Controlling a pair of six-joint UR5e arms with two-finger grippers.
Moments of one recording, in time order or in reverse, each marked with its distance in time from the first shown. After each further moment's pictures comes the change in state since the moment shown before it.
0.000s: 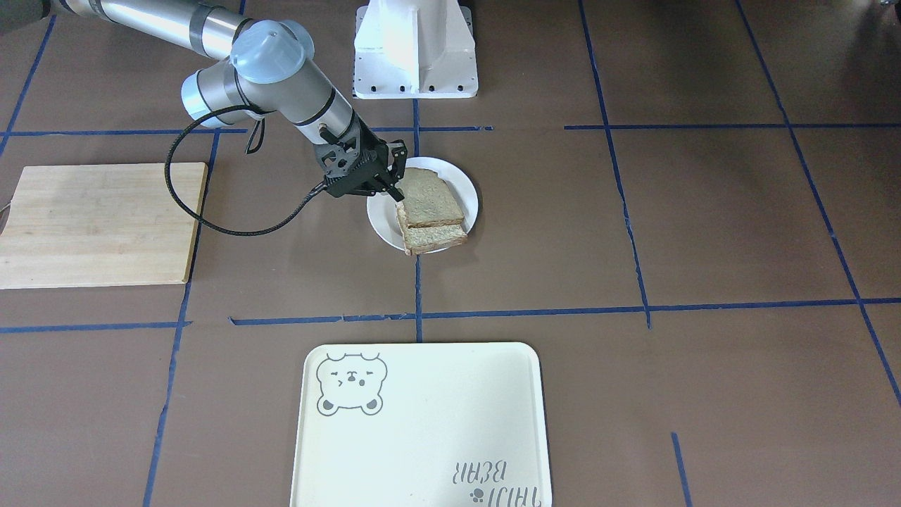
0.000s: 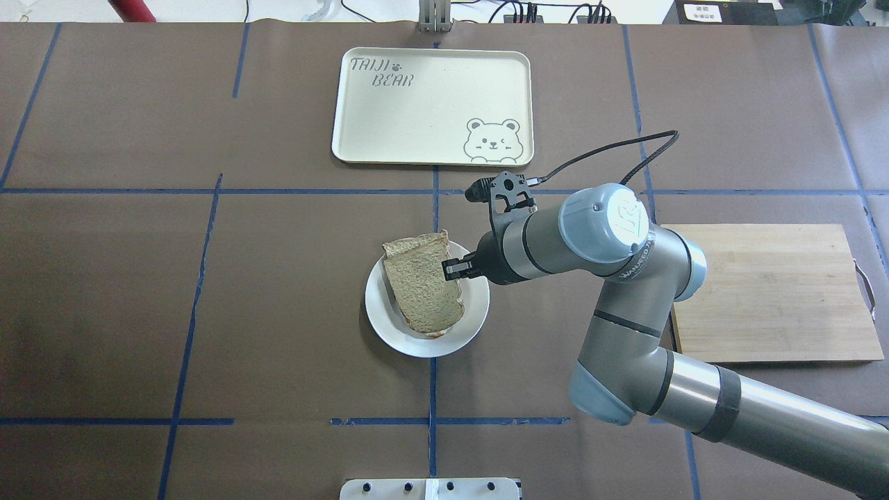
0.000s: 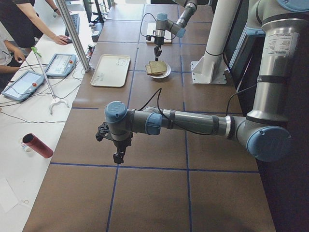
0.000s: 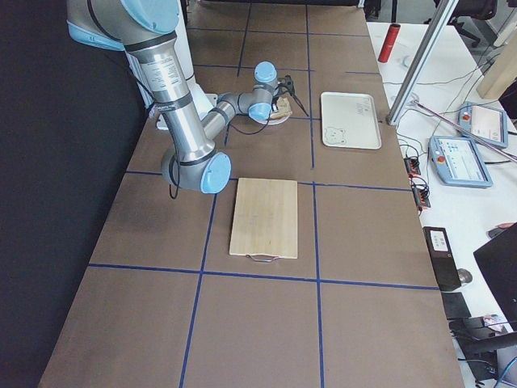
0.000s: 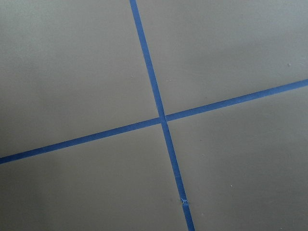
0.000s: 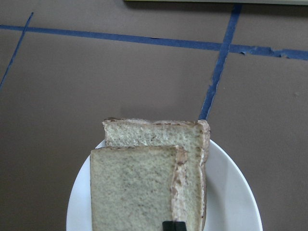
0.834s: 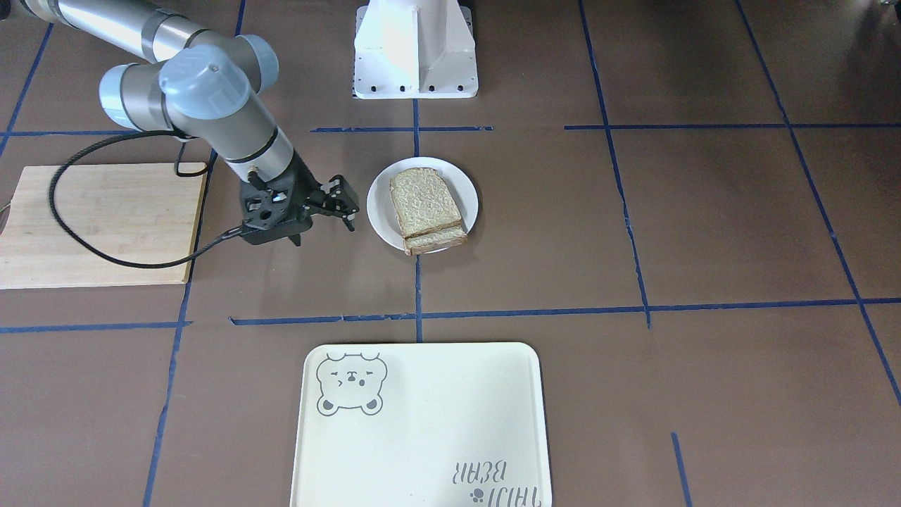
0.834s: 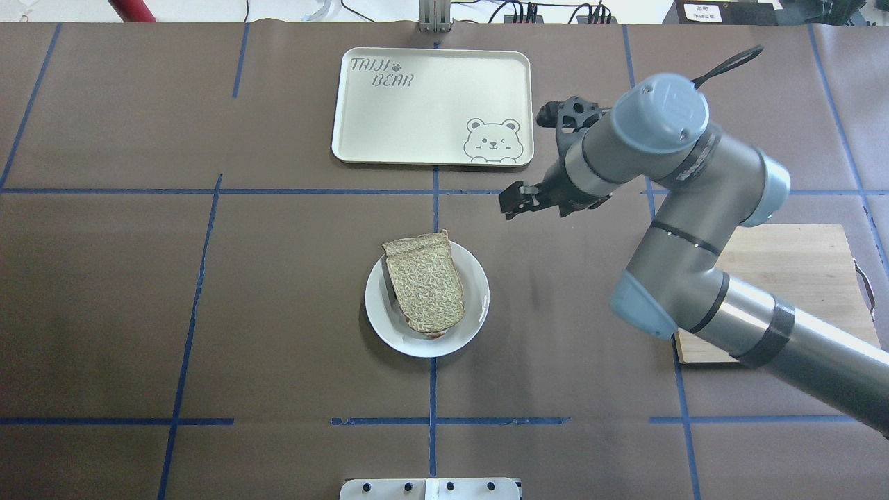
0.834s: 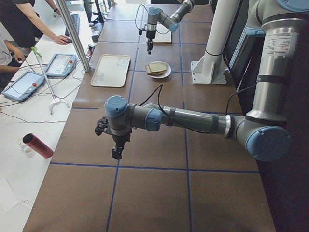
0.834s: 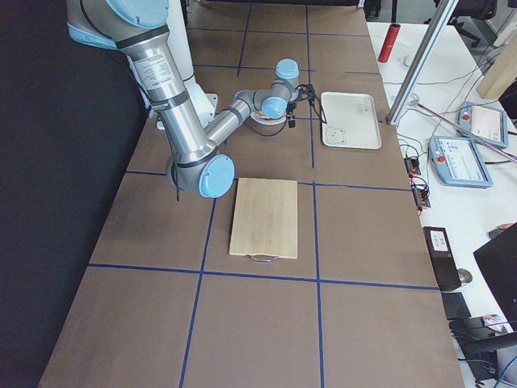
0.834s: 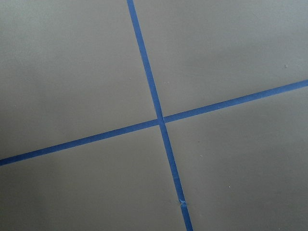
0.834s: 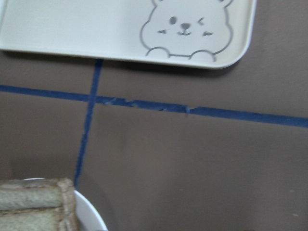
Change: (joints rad) left arm 0.016 -0.008 -0.070 -0.004 -0.015 -0.003; right arm 0.234 -0.018 0.054 -0.399 0.155 -0.113
